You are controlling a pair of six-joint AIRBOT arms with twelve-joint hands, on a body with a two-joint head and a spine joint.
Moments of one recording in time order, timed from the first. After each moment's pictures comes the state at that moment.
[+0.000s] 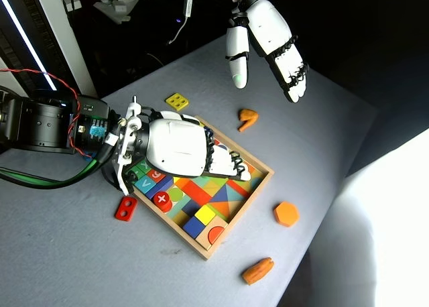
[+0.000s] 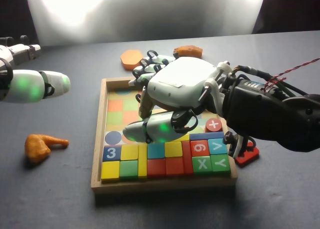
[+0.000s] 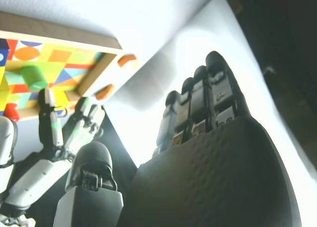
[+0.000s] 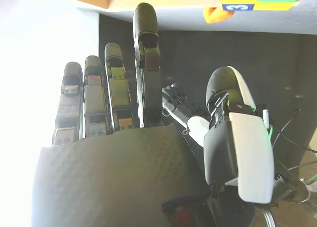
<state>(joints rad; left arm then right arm) 0.25 -0.65 0.75 1.35 0.59 -0.72 -0.19 -1.42 1.21 0.60 0.31 -1.65</state>
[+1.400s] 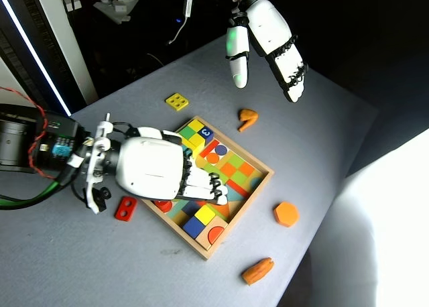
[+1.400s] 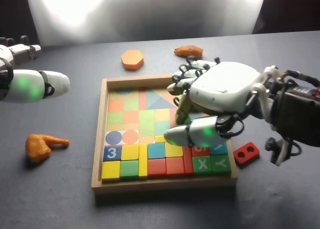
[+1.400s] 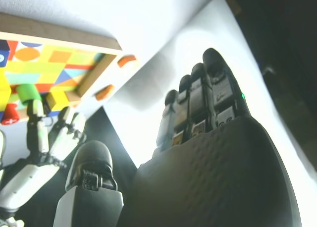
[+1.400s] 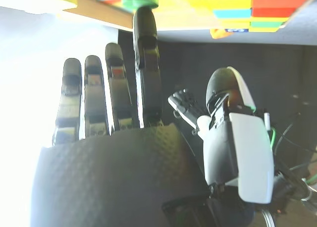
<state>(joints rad) 0.25 -0.65 0.75 1.35 0.59 -0.72 -0.27 -1.24 1.11 0.59 0.30 -1.63</state>
